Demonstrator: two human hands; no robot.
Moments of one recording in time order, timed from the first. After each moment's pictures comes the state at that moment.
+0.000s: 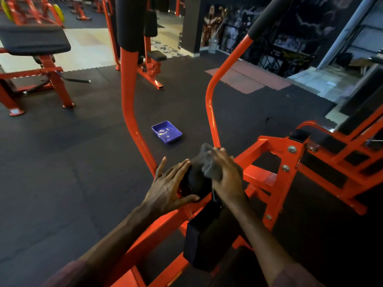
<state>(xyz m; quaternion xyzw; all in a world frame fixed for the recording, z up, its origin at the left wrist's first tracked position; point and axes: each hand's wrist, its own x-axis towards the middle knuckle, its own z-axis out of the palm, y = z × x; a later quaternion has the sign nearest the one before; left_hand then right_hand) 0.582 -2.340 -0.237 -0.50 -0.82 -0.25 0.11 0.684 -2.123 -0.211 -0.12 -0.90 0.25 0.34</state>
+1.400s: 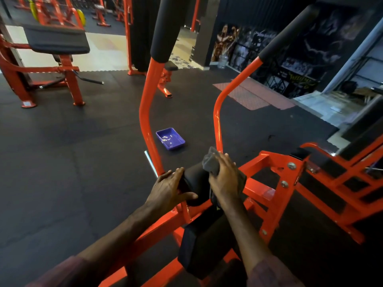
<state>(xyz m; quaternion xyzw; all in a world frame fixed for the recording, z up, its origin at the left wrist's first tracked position) 0.596 -2.346 -0.214 -0.38 -0.86 -0.33 -0.05 0.669 -2.151 -0.179 -0.22 -0.91 0.23 0.27</state>
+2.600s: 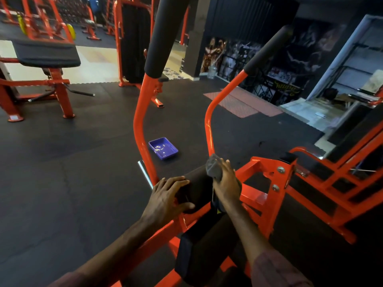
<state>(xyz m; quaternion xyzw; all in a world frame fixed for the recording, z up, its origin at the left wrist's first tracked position) 0.603 -2.346 -0.233 -0.42 -0.84 -0.35 0.08 0.675 -2.111 -0.186 -0.24 -0.90 0.25 0.26</state>
